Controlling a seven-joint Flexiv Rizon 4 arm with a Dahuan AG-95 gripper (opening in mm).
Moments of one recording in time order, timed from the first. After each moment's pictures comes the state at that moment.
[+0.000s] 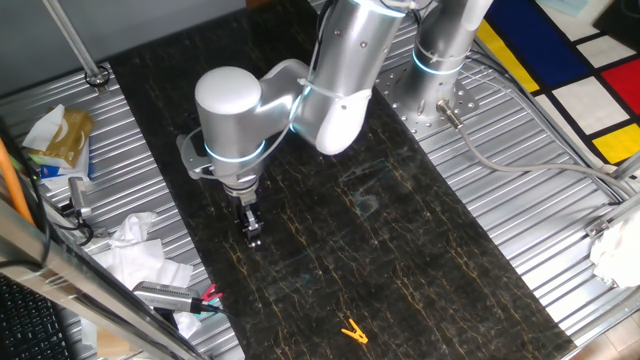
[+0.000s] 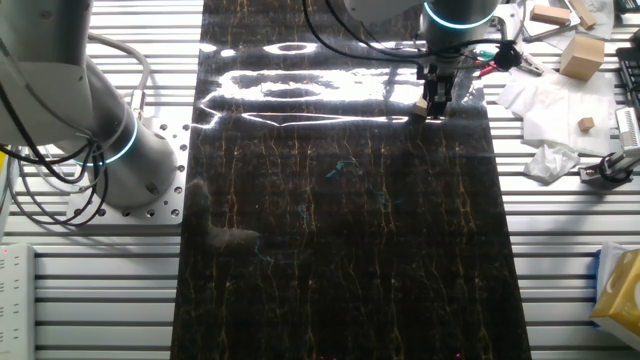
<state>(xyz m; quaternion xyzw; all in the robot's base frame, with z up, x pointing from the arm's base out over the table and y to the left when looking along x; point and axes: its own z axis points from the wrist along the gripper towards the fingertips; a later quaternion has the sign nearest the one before) 0.584 0.149 0.024 0.02 1.00 0.06 0.05</state>
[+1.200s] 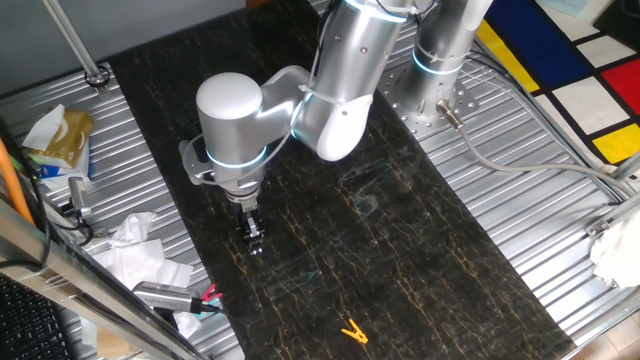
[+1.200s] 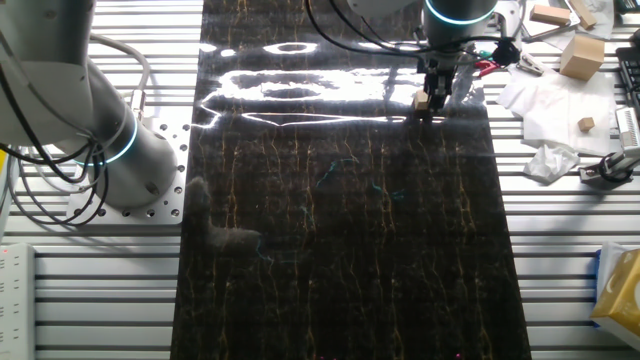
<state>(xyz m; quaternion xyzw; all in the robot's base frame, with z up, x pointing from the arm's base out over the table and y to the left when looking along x) 0.588 0.167 0.022 0.03 1.00 0.07 0.05</state>
